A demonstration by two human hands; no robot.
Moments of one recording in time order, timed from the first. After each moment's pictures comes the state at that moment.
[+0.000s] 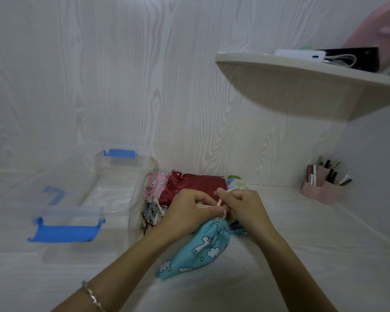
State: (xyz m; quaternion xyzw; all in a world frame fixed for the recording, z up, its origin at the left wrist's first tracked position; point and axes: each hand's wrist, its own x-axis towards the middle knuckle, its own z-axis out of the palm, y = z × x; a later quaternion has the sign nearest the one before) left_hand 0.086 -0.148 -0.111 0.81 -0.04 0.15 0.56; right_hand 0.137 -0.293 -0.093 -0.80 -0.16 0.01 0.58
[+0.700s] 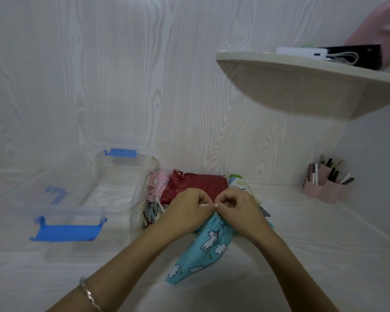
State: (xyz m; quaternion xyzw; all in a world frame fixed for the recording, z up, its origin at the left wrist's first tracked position) left_hand 0.088 -0.145 -0.104 0.89 0.00 0.14 0.43; right_hand 0.138 -0.289 -0.100 -0.88 -0.28 -0.09 0.38
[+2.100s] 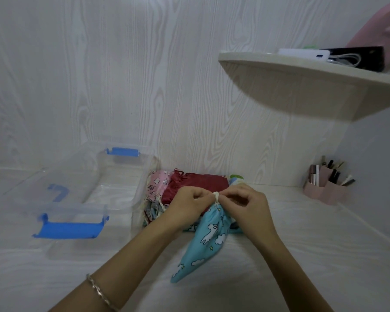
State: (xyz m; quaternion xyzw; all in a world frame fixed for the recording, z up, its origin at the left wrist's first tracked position) left_hand 0.085 -0.149 -0.101 0.77 0.01 0.11 0.63; right_hand 0.137 -0.297 -0.107 -0.78 -0.30 -0.17 0.52
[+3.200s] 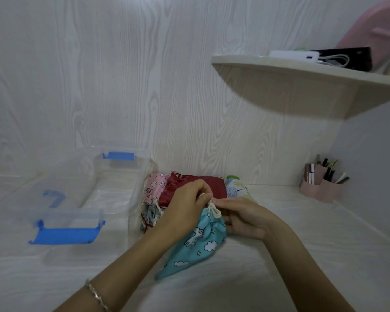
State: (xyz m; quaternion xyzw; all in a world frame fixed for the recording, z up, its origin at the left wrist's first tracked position) left_hand 0.094 -0.148 -0.106 0.87 -0.06 0.26 0.42; right_hand 0.164 -0.304 -0.101 -0.63 -0.15 0.38 0.66
